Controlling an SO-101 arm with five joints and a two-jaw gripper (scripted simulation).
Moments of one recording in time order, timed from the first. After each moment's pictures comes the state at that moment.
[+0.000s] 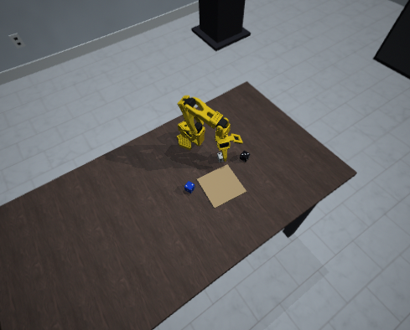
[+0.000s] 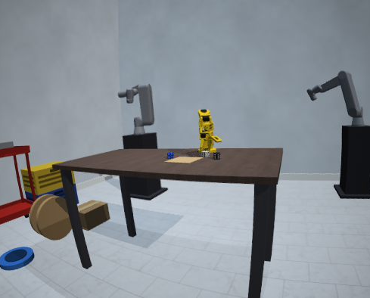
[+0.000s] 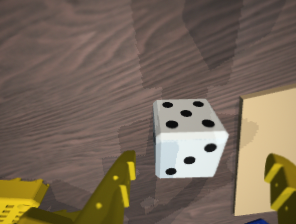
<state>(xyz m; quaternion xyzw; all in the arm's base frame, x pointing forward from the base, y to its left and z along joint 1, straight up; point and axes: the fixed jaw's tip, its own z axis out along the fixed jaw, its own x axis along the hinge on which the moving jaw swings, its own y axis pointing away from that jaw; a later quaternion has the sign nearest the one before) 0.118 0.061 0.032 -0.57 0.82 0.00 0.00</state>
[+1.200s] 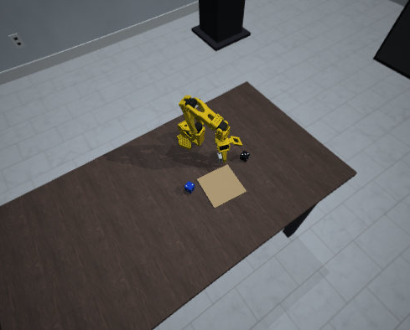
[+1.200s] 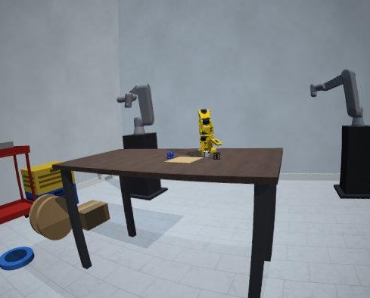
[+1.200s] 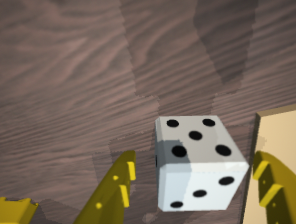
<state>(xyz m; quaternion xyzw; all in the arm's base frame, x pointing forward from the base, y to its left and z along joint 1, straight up) 0.118 0.060 0.017 -0.58 0.82 0.00 0.00</state>
